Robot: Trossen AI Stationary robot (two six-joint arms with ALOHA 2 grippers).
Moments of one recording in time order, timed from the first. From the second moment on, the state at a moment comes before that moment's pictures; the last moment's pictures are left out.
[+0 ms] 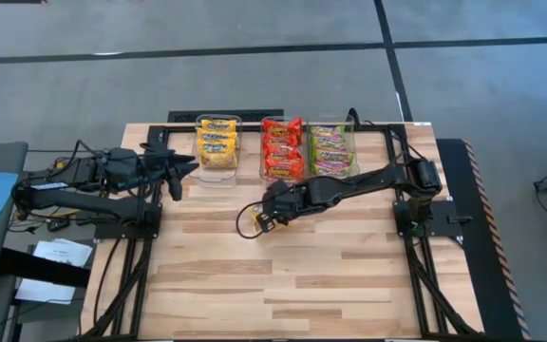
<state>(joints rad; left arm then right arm) 0.01 0.59 0.86 -0.57 -0.49 -0.31 0.07 1.91 1.49 -0.61 0.18 1.01</state>
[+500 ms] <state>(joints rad) 0.01 0.61 0.86 -0.55 -0.55 -0.71 0.06 1.91 1.73 -0.59 0.24 0.65</state>
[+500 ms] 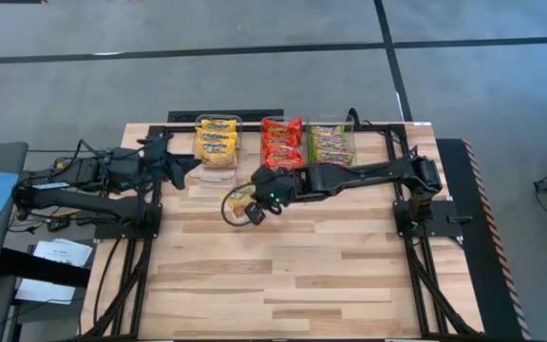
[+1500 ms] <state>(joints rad) 0.28 0.85 0.86 -0.40 -0.04 -0.84 -0.03 1.91 1.85 -0.60 0.21 0.22</state>
